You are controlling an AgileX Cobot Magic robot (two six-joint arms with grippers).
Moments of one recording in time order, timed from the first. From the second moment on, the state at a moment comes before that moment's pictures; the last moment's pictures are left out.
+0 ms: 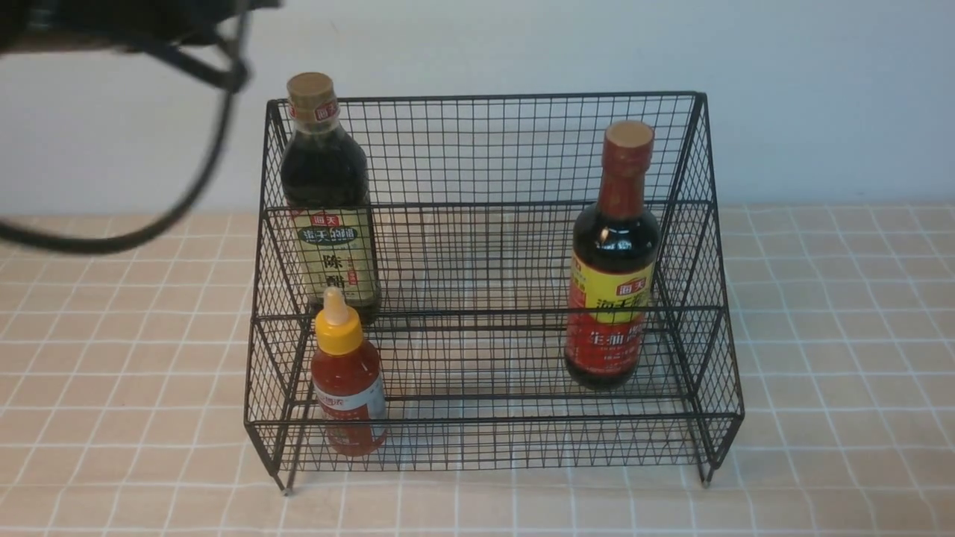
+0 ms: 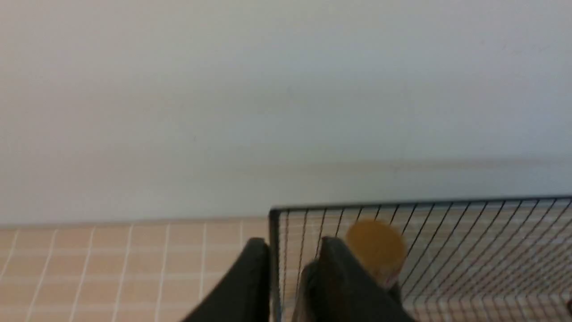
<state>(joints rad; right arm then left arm) -0.03 -0.01 0.02 -0.12 0.38 0.11 -0.35 1.28 -1.36 0.38 0.70 -0.49</state>
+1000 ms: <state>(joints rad) -0.03 -0.01 0.02 -0.12 0.38 0.11 -0.35 0.74 -1.36 -0.23 1.18 0.02</state>
